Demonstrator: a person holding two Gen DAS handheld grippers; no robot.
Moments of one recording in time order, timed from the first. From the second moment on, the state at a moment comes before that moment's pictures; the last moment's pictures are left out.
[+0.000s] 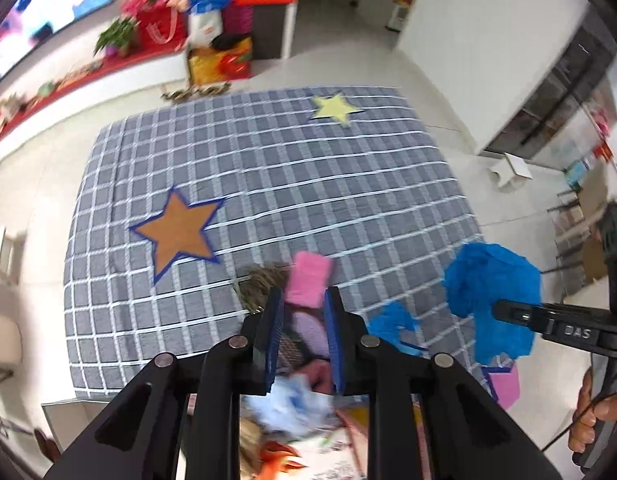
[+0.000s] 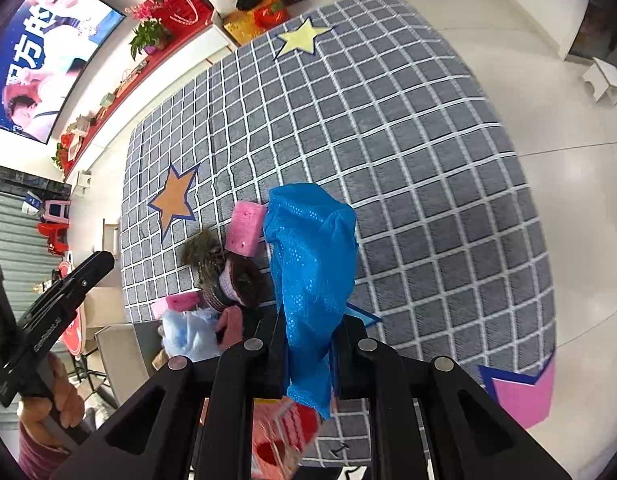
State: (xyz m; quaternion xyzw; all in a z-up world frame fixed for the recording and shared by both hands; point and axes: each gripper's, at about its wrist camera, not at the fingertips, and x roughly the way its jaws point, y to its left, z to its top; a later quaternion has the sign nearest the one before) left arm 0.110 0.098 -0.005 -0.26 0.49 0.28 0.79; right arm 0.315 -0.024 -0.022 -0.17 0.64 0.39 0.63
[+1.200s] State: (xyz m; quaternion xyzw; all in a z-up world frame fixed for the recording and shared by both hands) left arm 0.126 0.144 -0.115 -0.29 0.58 0.30 0.70; right arm 0.311 -0.126 0.003 -0.14 0.66 0.35 0.66
